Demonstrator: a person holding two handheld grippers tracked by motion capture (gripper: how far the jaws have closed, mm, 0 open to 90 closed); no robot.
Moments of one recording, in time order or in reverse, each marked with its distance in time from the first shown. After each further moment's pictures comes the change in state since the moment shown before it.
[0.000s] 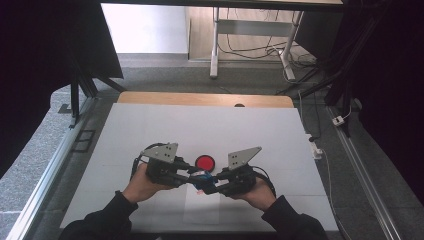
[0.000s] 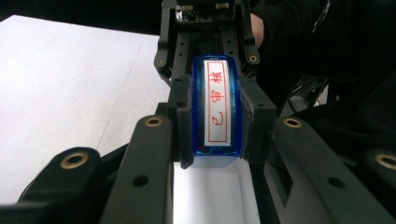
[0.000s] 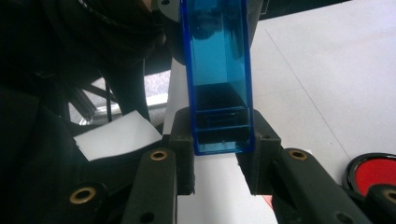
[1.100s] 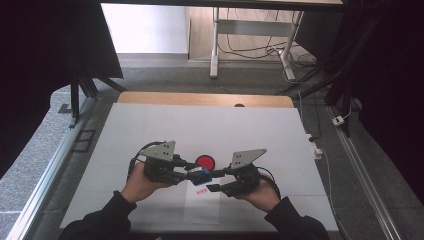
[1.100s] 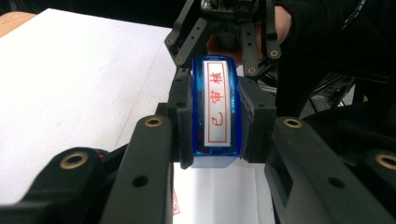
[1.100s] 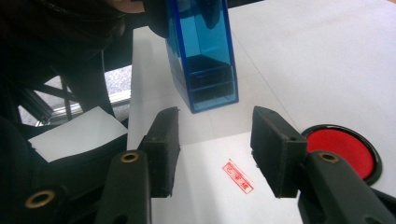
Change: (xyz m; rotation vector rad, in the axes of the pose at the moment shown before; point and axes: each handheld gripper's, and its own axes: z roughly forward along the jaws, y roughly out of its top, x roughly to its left) left arm -0.002 0.001 -0.007 0.031 0.105 -0.018; right arm 0.005 -0.003 -0.010 0.035 -0.187 0.016
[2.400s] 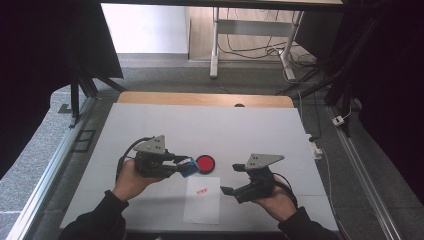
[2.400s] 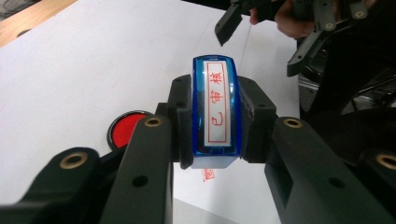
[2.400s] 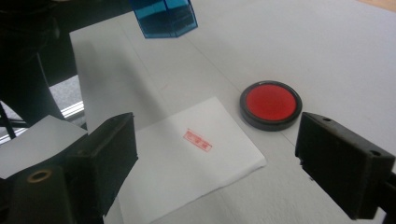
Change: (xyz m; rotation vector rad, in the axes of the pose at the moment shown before) left arm 0.008 -0.009 -0.021 0.066 0.166 -0.086; right arm 0.012 -0.016 -0.032 0.015 -0.253 0.136
